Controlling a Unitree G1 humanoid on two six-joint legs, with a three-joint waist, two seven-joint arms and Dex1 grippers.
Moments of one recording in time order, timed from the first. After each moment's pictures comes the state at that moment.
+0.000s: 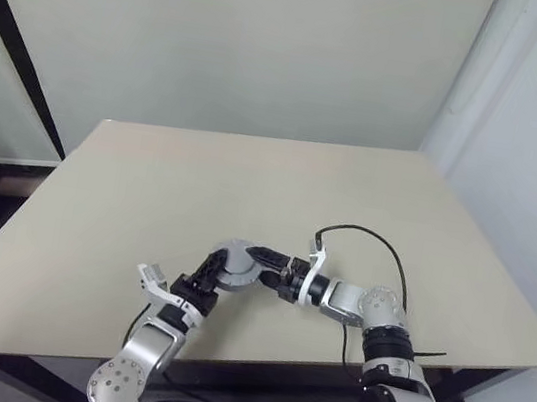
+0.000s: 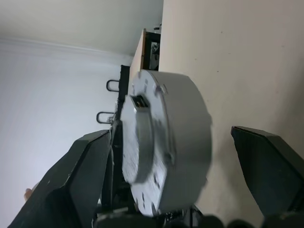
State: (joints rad) left arm 0.03 -0.08 0.41 -0.10 -1.23 0.68 -0.21; right arm -0.66 0.14 -0.29 0.61 0.75 1.12 0.45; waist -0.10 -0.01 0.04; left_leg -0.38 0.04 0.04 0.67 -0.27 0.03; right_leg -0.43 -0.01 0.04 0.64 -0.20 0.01
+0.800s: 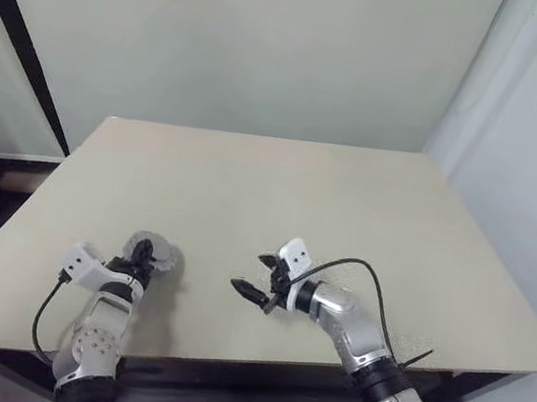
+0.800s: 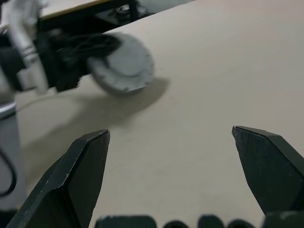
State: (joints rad) left arm -0.16 0.16 0.51 0.24 -0.75 0.30 -0.12; right arm -0.46 0.00 0.37 0.39 0.12 0.19 0.70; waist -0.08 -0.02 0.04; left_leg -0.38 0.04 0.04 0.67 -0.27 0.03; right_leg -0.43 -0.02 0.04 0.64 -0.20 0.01
